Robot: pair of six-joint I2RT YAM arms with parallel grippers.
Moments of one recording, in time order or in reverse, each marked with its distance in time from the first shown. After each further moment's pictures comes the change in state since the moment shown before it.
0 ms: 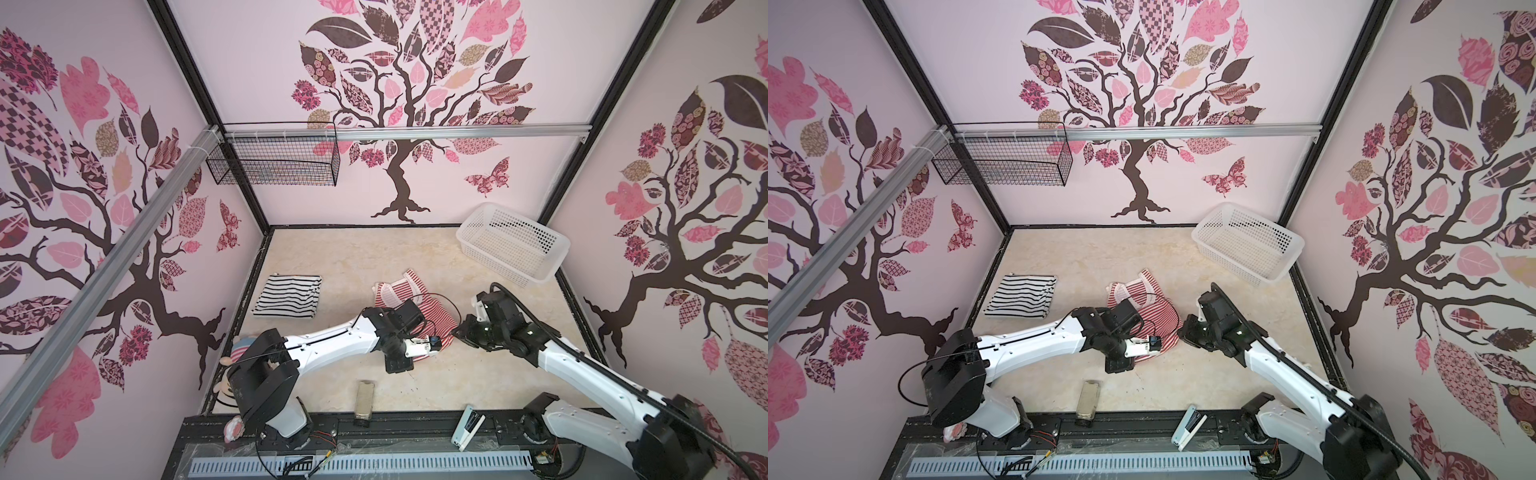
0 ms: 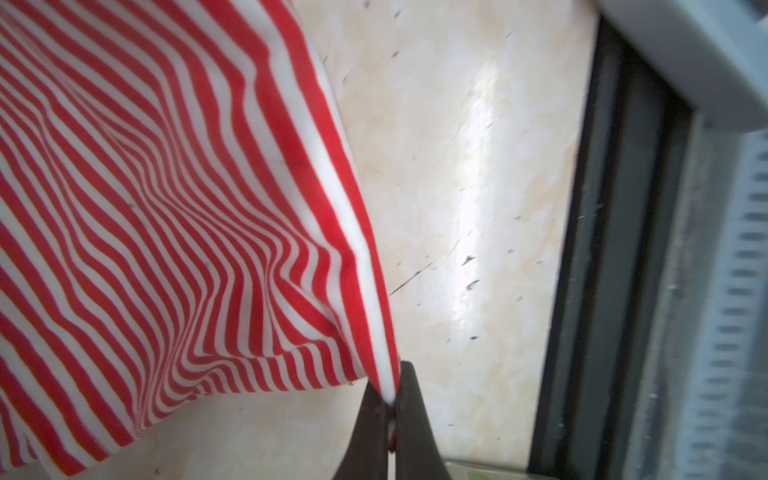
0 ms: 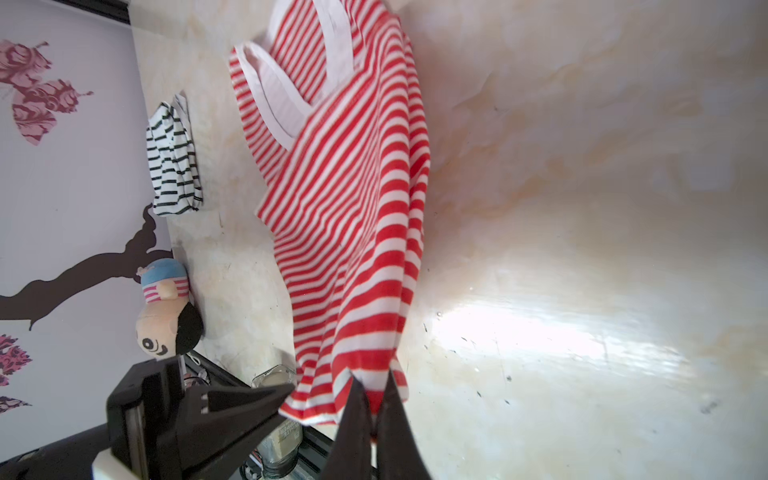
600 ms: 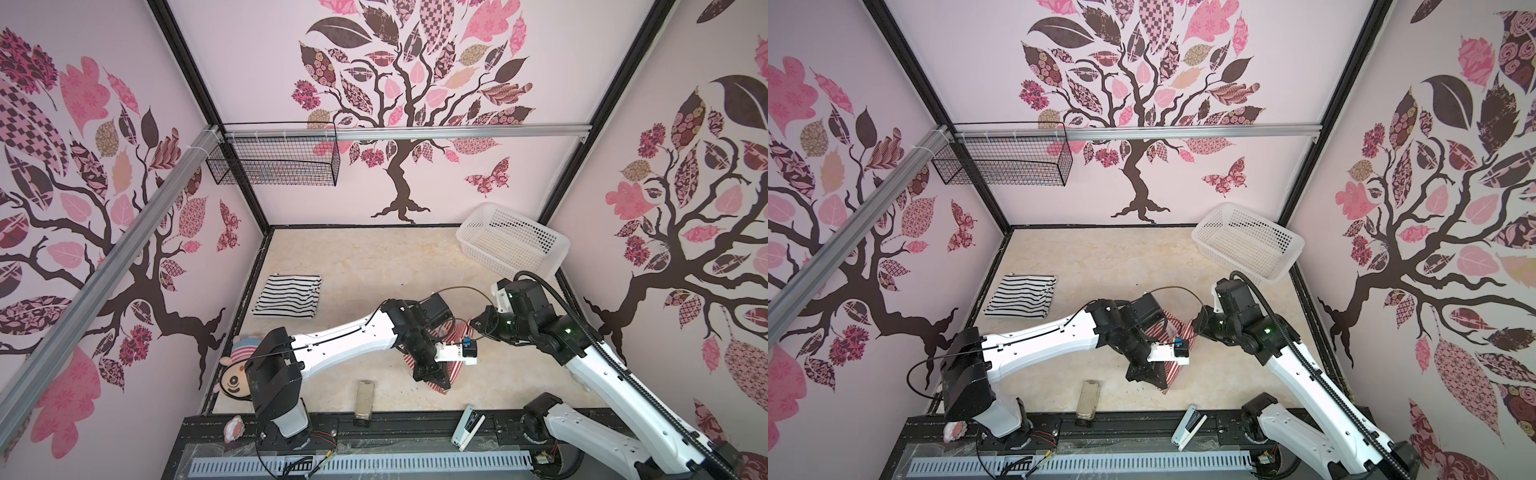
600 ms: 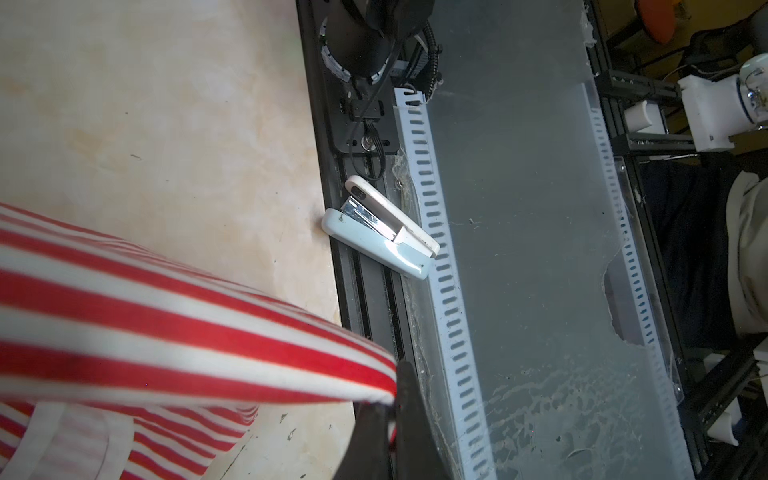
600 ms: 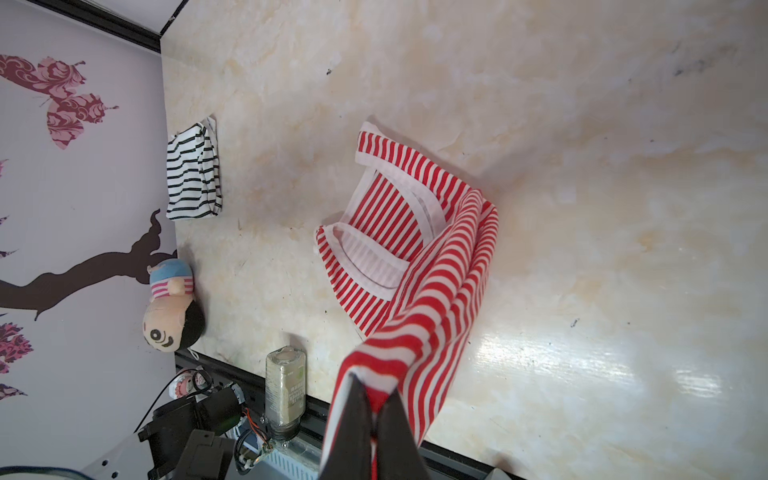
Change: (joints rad) left arm -0.047 0.058 0.234 -0.098 0.435 -0.069; right arm -0.040 -0.034 0.287 -0.332 0.063 -0.109
